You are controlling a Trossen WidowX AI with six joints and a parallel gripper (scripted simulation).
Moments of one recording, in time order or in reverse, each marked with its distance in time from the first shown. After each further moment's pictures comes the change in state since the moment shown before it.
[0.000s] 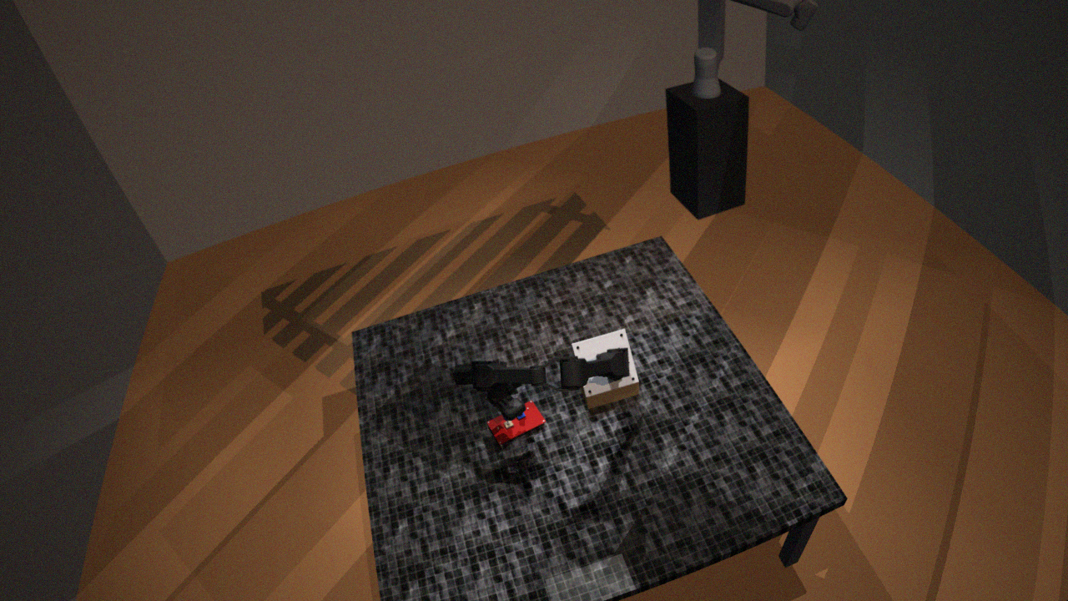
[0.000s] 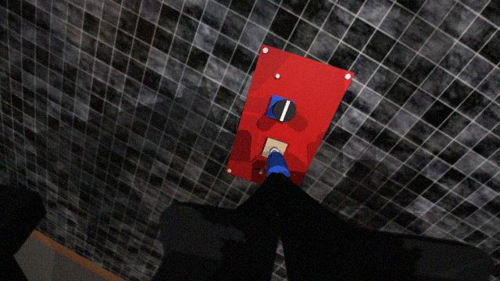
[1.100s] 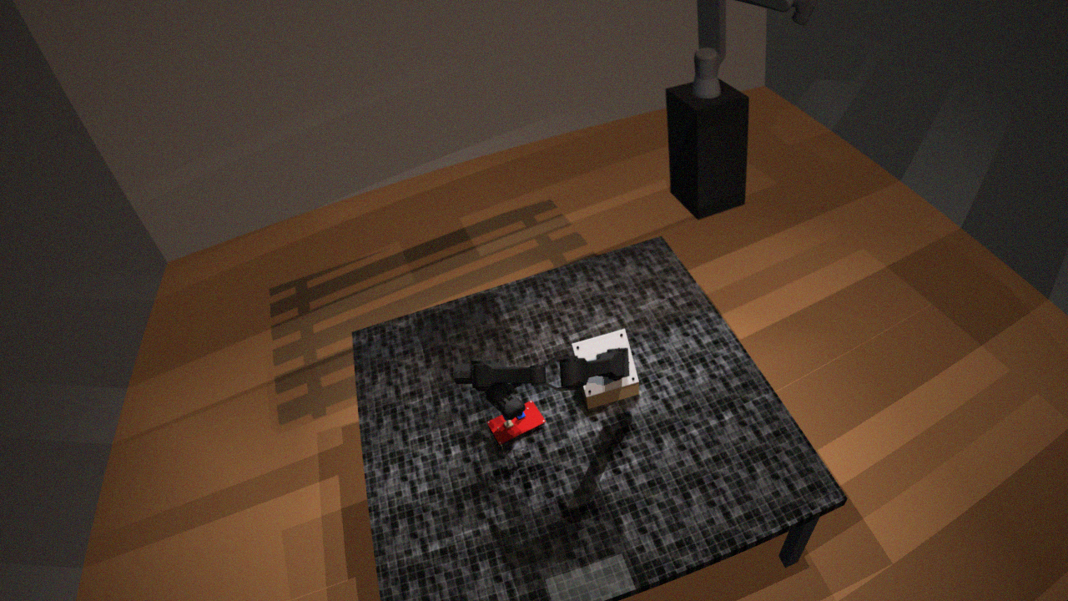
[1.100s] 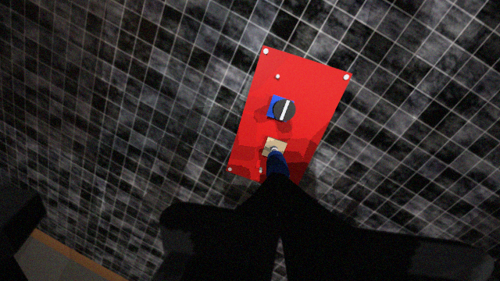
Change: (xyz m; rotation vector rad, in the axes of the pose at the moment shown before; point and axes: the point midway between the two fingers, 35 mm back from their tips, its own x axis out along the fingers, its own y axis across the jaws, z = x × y) arm -0.004 0.000 -0.001 -0.006 -0.001 0.000
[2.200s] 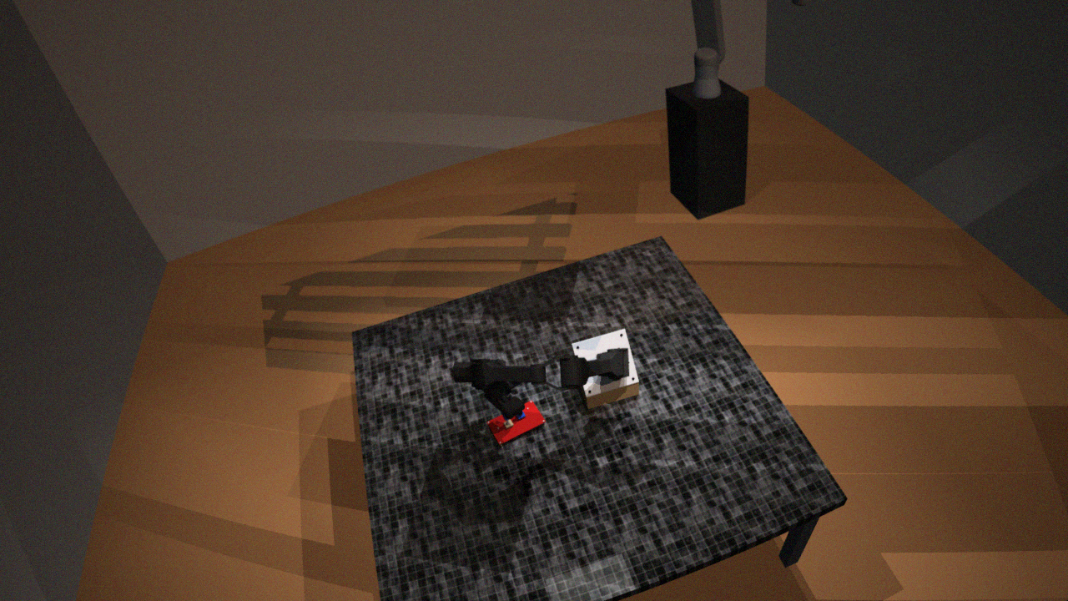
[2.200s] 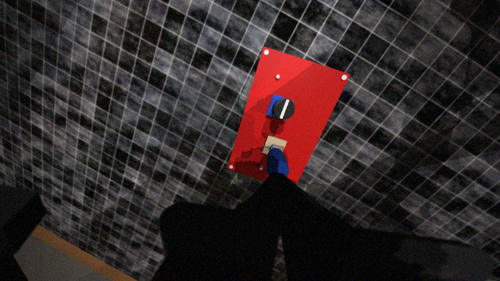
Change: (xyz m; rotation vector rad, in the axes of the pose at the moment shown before) arm -0.006 0.000 -0.001 -0.002 0.001 0.002
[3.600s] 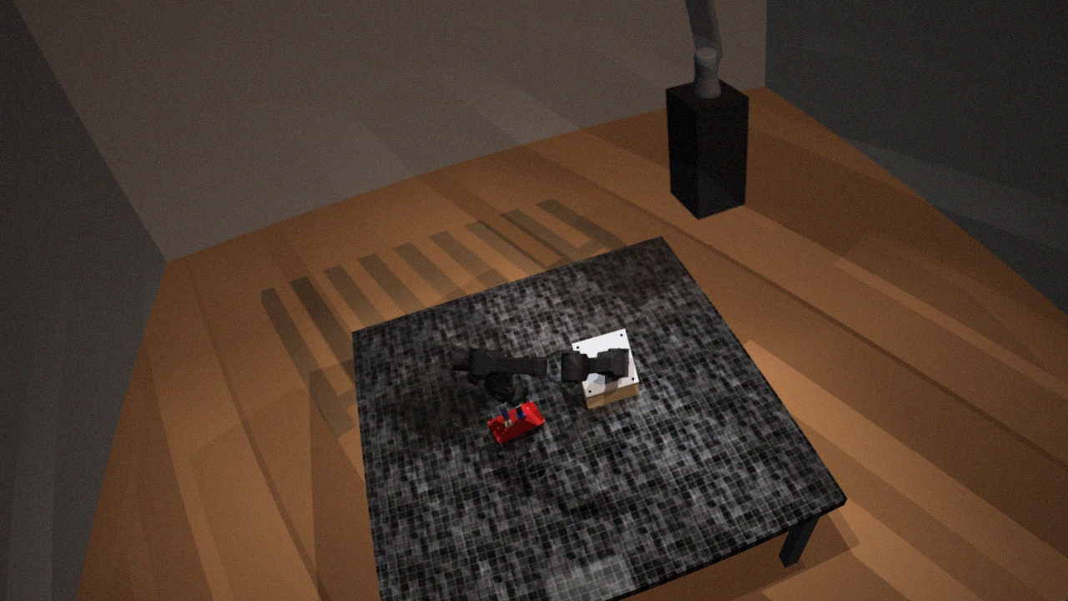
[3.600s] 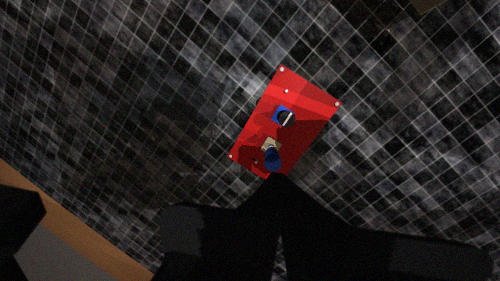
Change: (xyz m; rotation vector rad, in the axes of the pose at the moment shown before) arm -0.033 0.001 0.009 -0.219 -0.011 -0.006
